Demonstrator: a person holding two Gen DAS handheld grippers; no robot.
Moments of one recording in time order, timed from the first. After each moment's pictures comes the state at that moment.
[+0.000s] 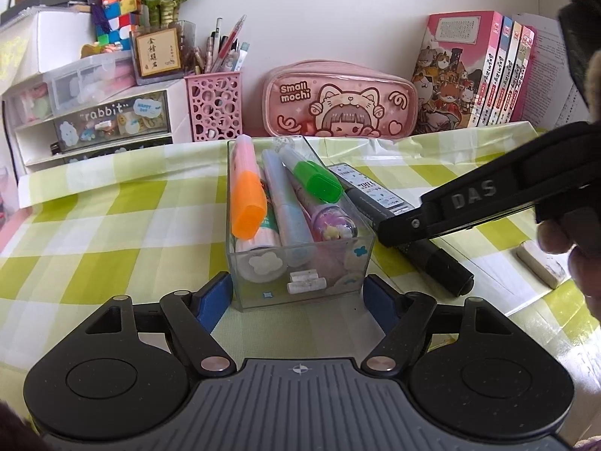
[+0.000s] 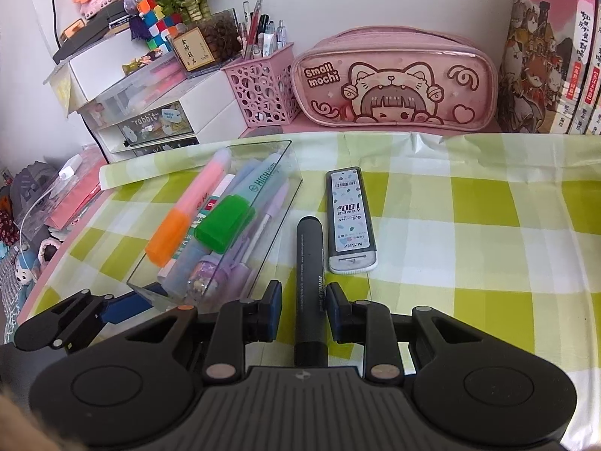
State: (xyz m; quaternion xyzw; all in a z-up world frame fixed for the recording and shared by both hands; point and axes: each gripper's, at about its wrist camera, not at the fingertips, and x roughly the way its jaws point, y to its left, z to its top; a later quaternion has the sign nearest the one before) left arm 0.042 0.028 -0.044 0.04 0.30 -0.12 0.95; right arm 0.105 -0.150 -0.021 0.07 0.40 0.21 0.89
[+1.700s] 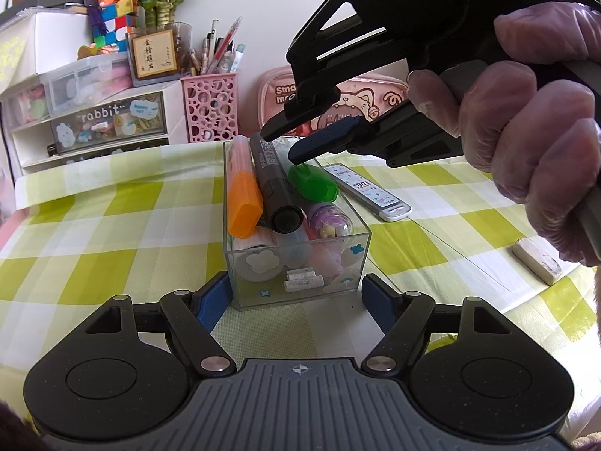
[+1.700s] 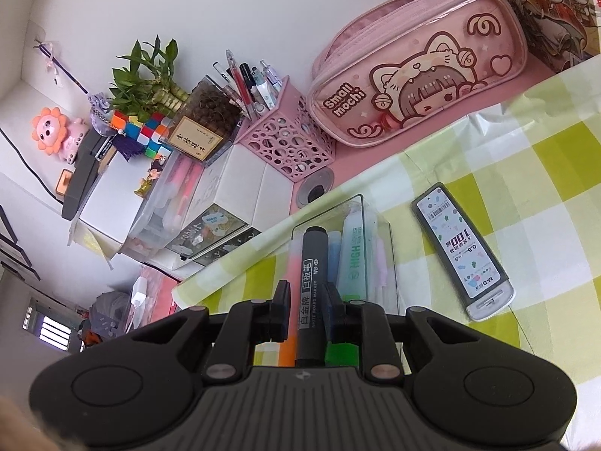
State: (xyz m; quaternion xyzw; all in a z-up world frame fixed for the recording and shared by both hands) left arm 0.040 0.028 -0.044 0.04 0.30 -0.13 0.95; right arm 0.156 -0.131 0.004 0.33 0.42 0.22 0.82
